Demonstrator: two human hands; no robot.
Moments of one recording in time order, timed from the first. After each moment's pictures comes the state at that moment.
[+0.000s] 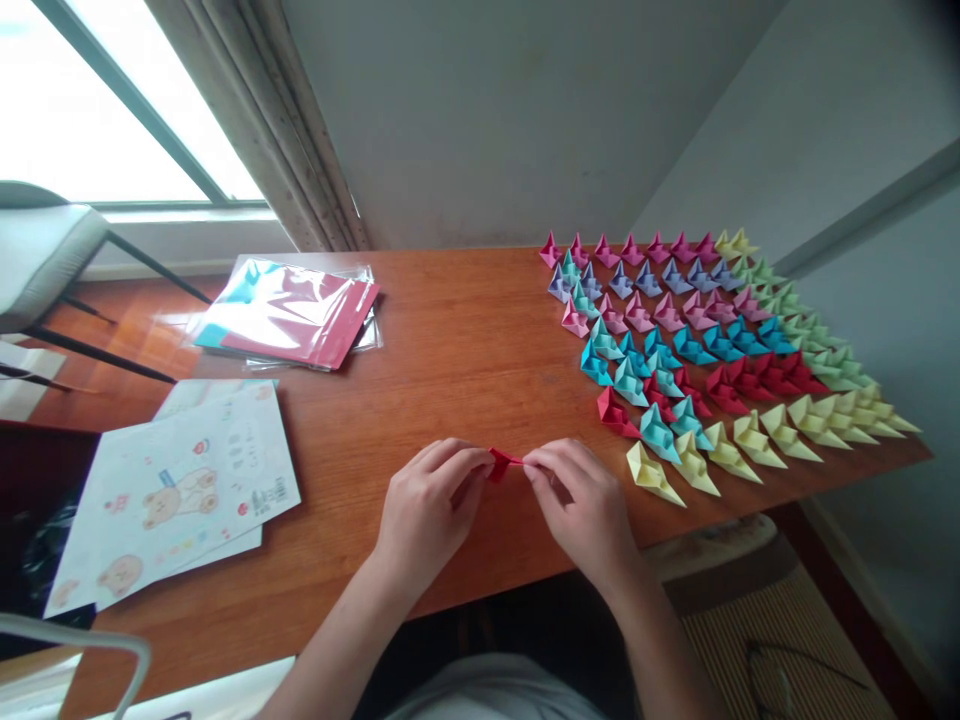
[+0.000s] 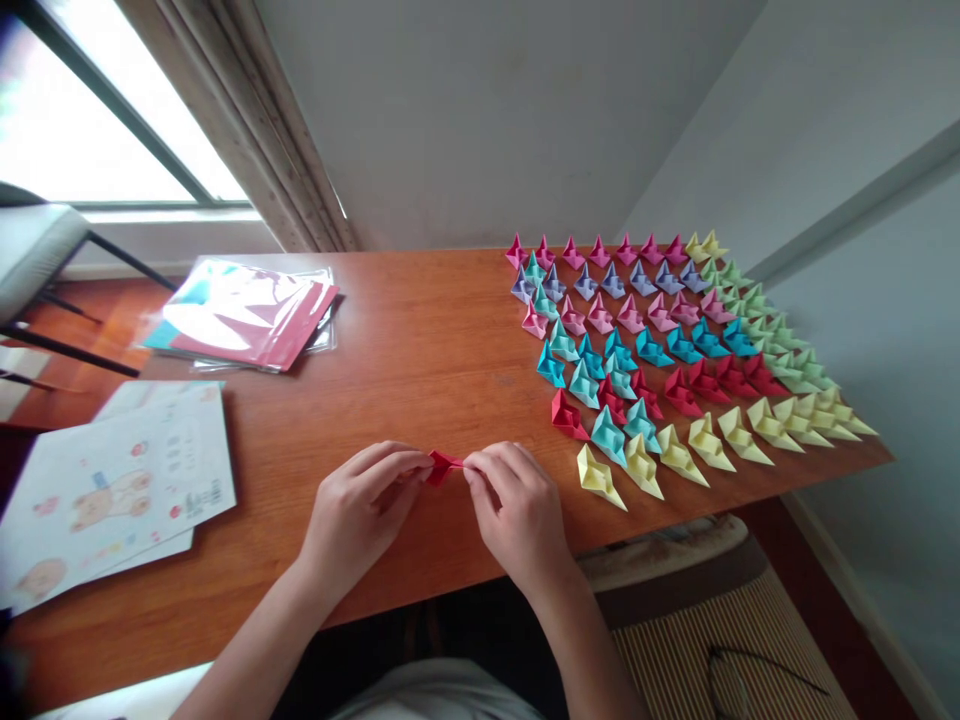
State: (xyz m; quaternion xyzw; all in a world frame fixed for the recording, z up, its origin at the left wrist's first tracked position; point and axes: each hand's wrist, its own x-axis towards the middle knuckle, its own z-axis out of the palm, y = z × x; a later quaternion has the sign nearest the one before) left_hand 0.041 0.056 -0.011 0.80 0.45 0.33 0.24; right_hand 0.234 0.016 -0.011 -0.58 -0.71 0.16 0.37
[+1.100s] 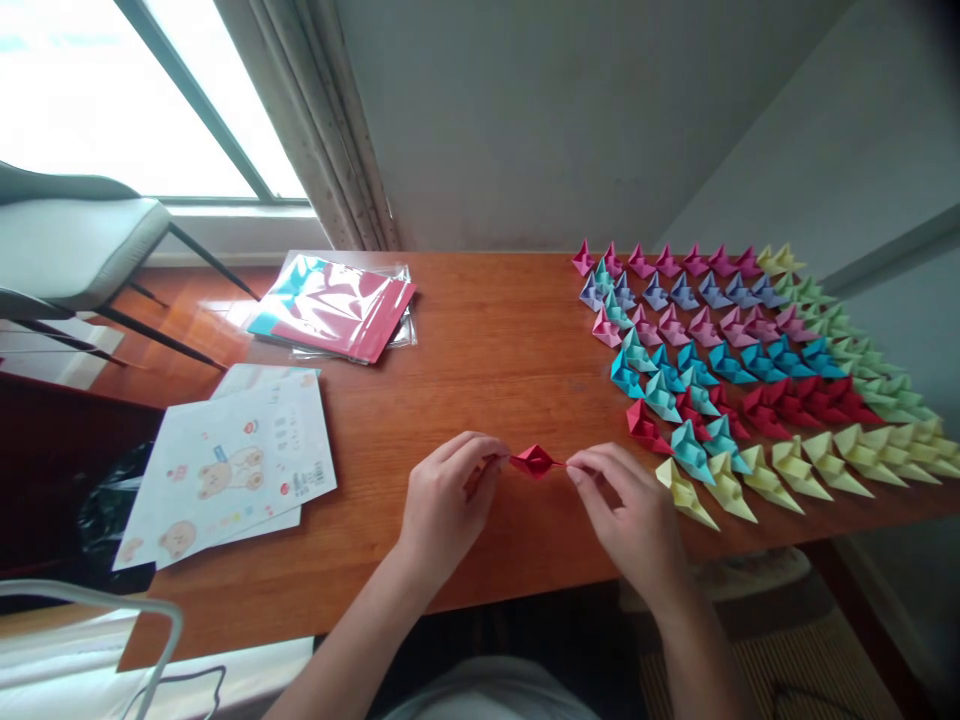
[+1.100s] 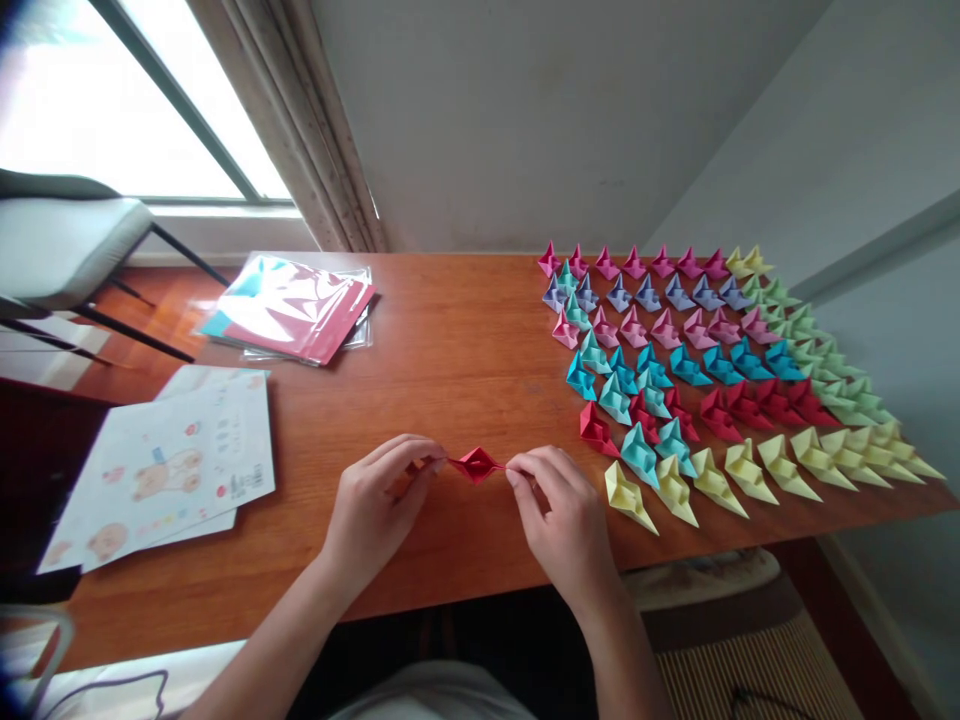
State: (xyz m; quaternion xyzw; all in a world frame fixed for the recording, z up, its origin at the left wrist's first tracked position) left_hand 0.037 0.058 0.000 0.73 0.49 0.37 0.30; right_hand 0.250 0.018 -0.002 -0.59 -0.70 0.17 0.36
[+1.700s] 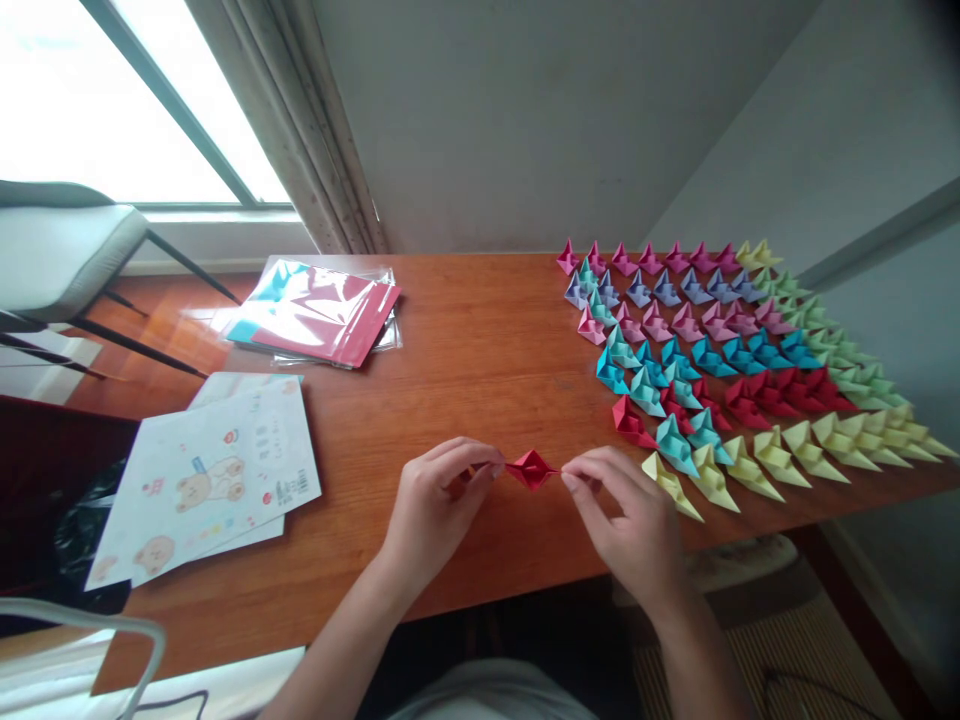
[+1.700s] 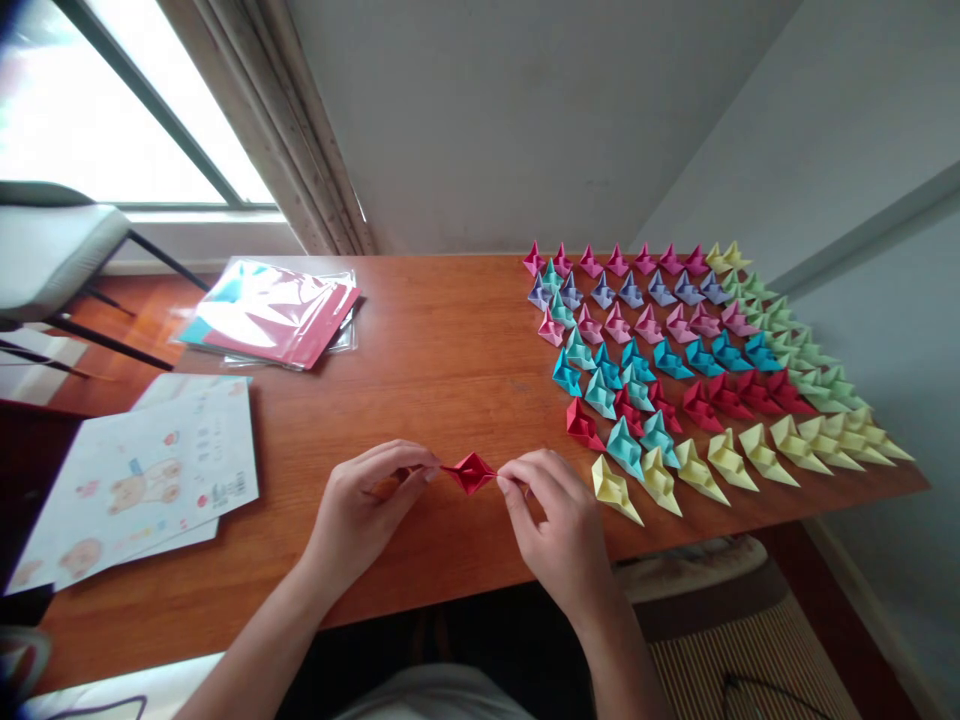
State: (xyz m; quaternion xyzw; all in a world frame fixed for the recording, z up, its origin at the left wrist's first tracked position) left_hand 0.038 0.060 0.003 0.70 0.45 0.39 0.39; right_hand 0.251 0.011 0.009 -0.58 -0.70 0.16 0.38
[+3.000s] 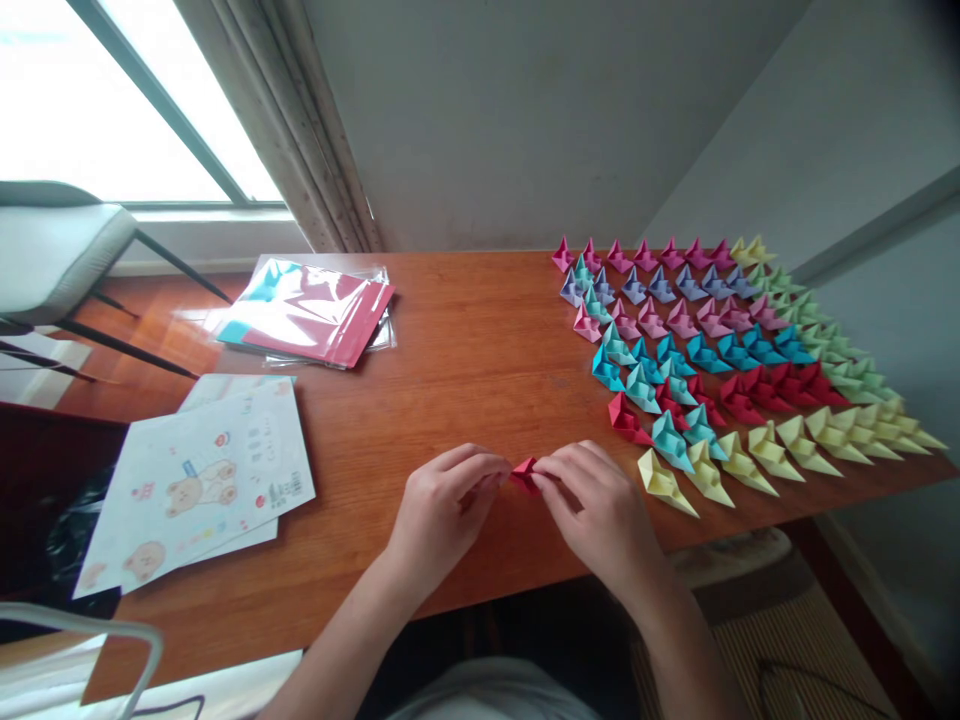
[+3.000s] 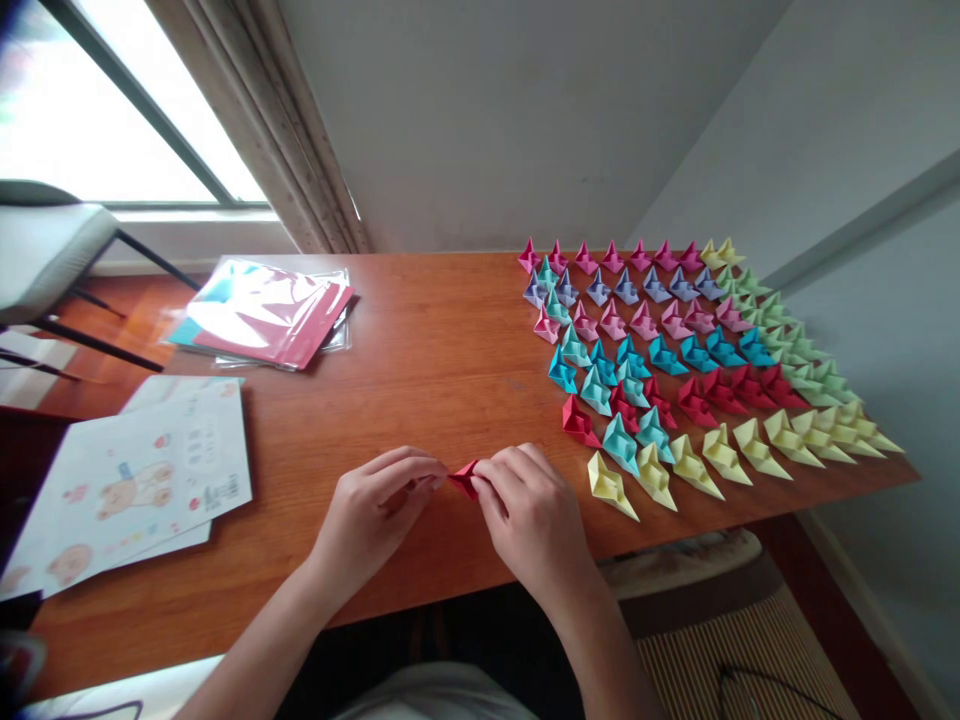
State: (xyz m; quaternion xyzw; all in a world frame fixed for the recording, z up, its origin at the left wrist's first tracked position) left_hand 0.043 0.056 0.001 0.76 0.43 0.34 0.34; right_hand 0.240 0.020 0.002 -0.56 -0.76 0.13 0.30
